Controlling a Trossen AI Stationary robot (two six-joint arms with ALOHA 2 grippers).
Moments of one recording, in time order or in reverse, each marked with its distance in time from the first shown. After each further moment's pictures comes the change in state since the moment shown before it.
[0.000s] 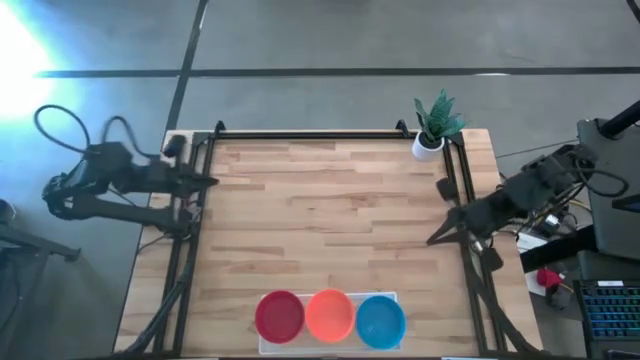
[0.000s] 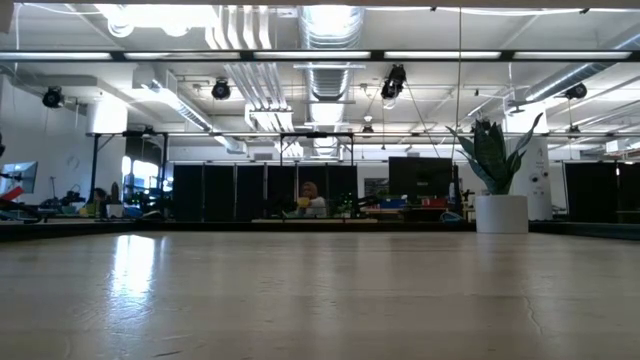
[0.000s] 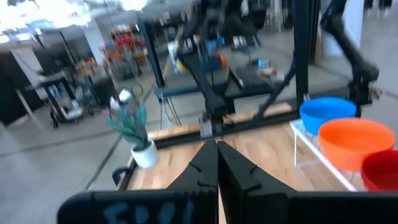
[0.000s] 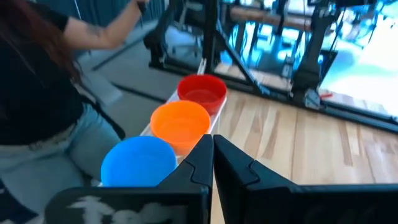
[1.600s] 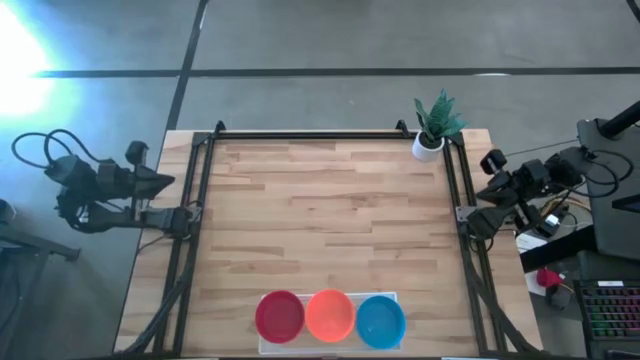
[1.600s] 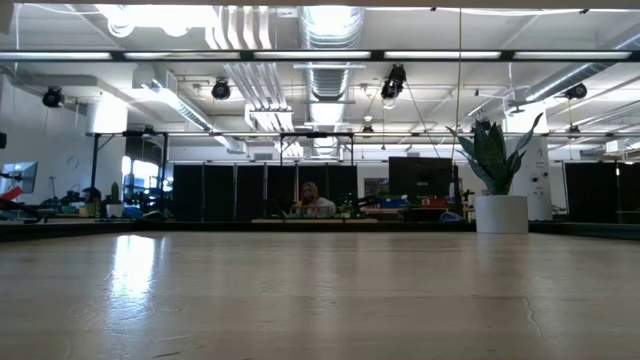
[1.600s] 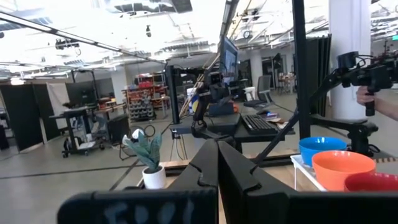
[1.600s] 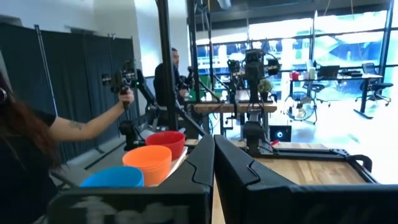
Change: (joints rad) left arm 0.000 -0.481 -0.180 -0.072 -0.037 -0.076; right arm 0.000 -0.923 -0.621 0.184 0.161 0.012
